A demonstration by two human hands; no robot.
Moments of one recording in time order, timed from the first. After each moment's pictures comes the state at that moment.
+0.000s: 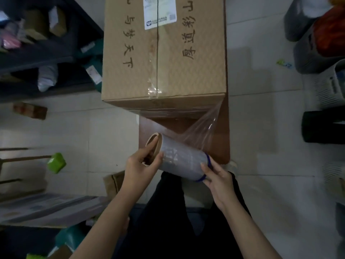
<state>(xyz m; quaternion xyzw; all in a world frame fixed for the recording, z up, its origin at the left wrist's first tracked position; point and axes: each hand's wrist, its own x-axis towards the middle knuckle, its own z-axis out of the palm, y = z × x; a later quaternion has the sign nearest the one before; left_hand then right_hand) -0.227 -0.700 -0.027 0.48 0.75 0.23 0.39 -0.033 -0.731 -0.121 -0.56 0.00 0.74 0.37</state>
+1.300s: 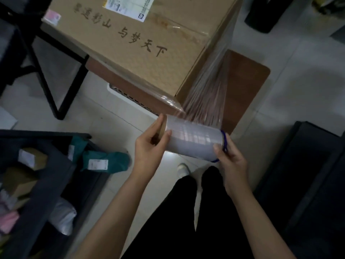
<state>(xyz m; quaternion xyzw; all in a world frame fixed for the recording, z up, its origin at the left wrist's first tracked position) -0.496 -0.540 -0.011 0.73 0.42 0.08 0.54 -0.426 -0.720 -0.086 -0.63 0.14 0.33 0.69</state>
